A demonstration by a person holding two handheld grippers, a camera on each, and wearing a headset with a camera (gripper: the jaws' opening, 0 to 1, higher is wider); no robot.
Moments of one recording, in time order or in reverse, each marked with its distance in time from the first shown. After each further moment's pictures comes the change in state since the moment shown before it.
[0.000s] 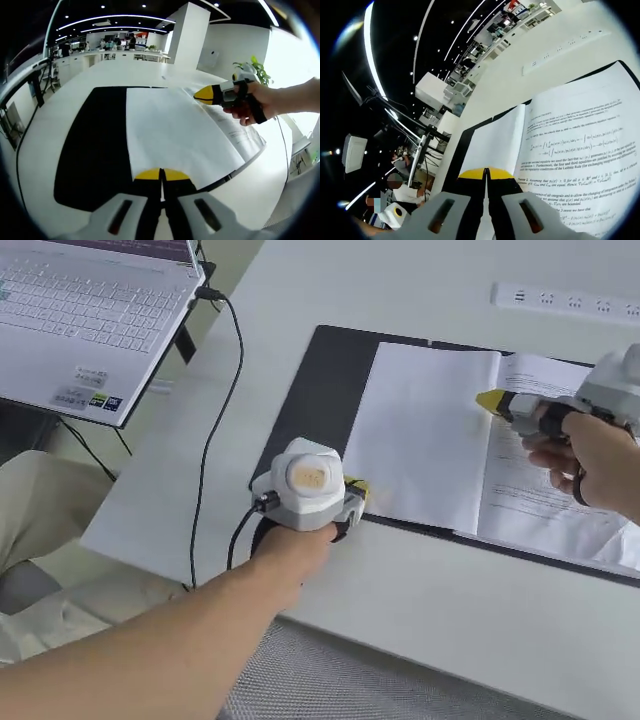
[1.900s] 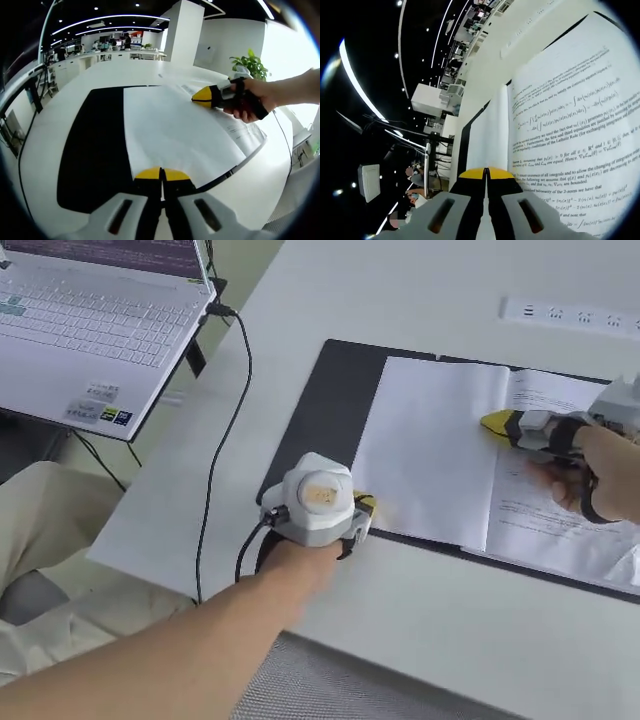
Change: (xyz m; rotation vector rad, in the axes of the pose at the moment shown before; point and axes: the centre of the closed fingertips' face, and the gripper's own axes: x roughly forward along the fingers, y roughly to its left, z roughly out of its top) left arm -0.001 -0.002 -0.002 0.053 0.016 -0.003; right arm -0.008 0.005 -0.029 0.232 0.077 0.052
